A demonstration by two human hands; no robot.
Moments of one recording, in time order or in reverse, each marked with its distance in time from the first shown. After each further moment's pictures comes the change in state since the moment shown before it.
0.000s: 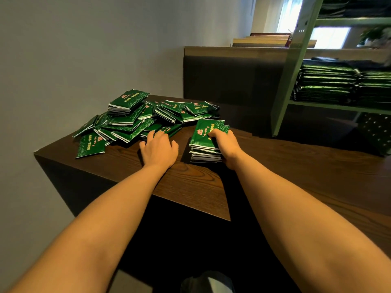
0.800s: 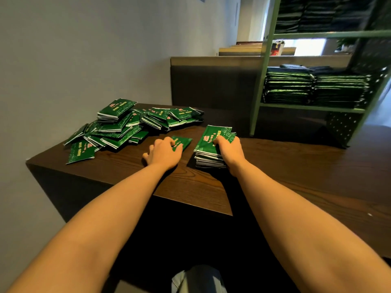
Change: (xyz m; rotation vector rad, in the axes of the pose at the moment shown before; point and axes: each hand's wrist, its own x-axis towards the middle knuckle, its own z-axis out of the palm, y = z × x) left_hand -0.026 0.052 -0.016 -0.184 -0.242 -0.088; right_hand -0.052 0.001 -0.053 -0.014 0.182 0.007
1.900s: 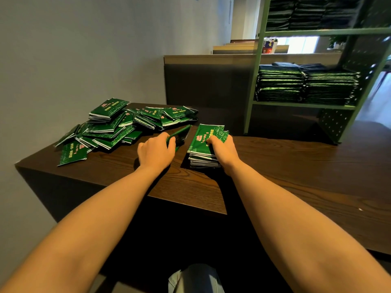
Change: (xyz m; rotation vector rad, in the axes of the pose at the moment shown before) left_hand -0.009 0.001 -0.004 0.068 0.335 0.293; right_hand 0.027 0.020 -0.002 -0.012 -0.057 -0.094
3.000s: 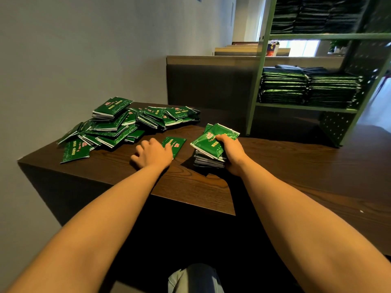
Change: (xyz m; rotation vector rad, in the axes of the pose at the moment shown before) left_hand 0.003 -0.009 0.008 0.061 -0.274 -0.455; right_hand 0.002 -0.004 -0.010 0.312 -0.087 0.135
